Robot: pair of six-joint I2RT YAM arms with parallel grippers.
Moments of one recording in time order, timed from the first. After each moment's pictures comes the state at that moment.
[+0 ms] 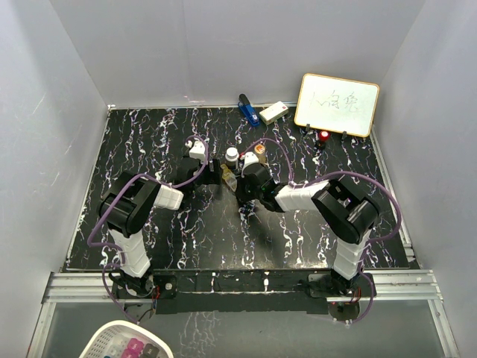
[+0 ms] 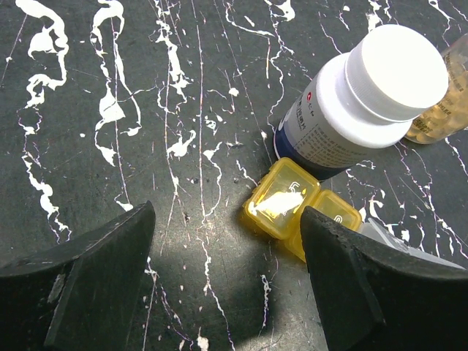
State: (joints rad) left arm -0.46 1.85 0.70 0.77 -0.05 -0.22; right arm 0.74 1.83 0.90 0.29 0.05 0.39
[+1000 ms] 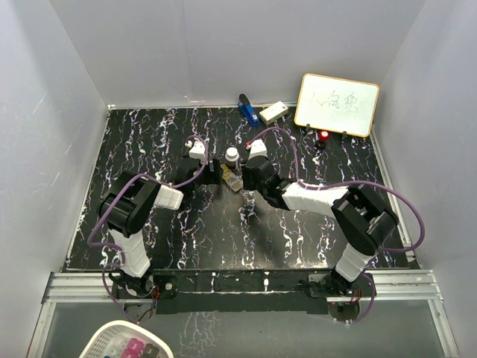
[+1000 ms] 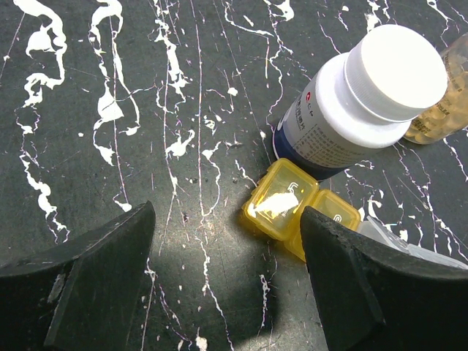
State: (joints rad) left arm -0.46 1.86 0.70 0.77 -0.04 -0.23; right arm 0.75 1.68 0.92 0.19 0.30 0.32
